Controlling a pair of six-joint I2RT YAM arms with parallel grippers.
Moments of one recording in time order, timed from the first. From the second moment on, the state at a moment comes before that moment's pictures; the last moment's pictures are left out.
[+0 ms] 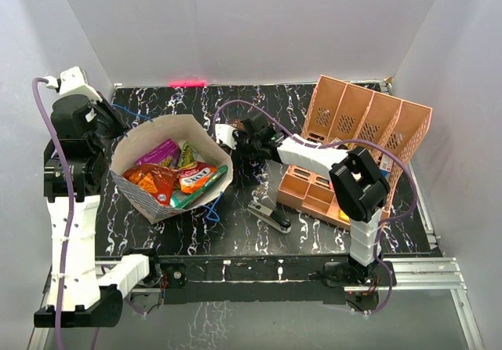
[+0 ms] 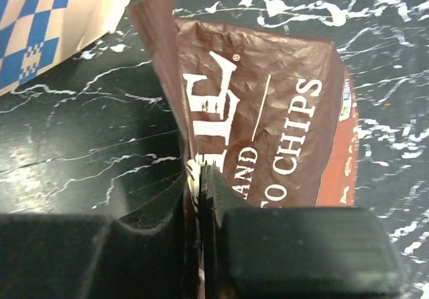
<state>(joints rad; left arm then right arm) 0.00 1.01 1.50 -0.80 -0.17 -0.31 0.71 1.92 1.41 -0.19 -0.18 -0.74</state>
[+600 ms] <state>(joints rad) 0.00 0.94 1.41 -0.81 -0.13 -0.41 0.64 1.82 1.25 -0.28 -0.40 -0.33</state>
